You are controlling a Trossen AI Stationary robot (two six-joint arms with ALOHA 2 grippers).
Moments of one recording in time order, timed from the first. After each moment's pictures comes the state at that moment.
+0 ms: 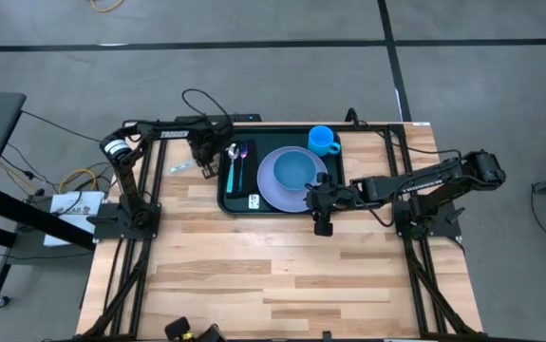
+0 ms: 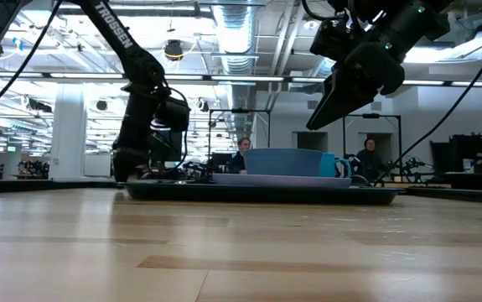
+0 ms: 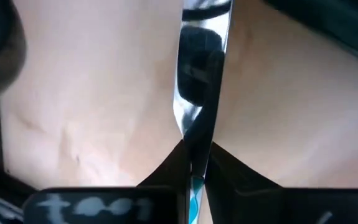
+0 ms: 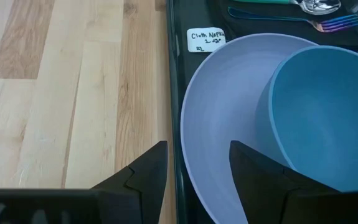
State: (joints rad) left arm 0.74 1.84 1.10 -0.88 -0.27 0.24; right arm 0.08 1.39 0.80 -0.24 0.18 -0.05
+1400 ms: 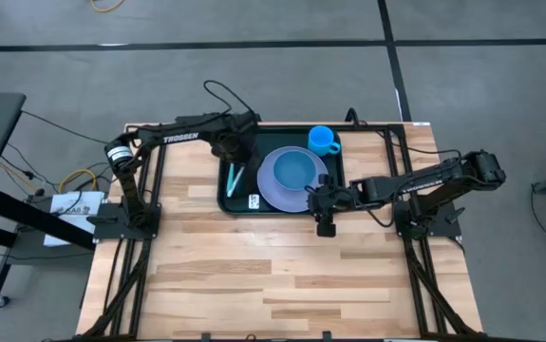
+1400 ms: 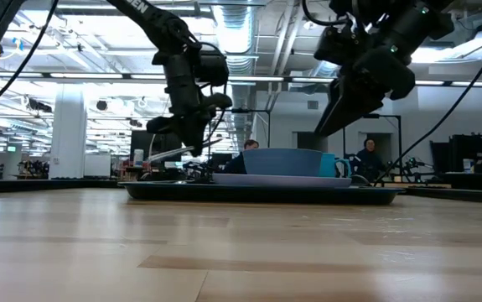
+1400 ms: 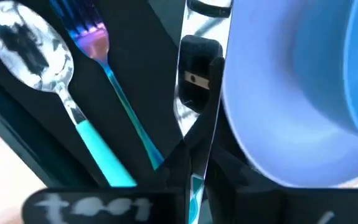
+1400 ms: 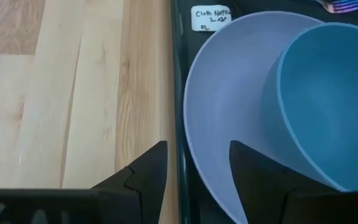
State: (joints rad) left arm 0.54 1.83 1.39 -0.85 0.16 -0.57; right arm 0.08 1.39 0.80 -0.30 0.18 -0.05
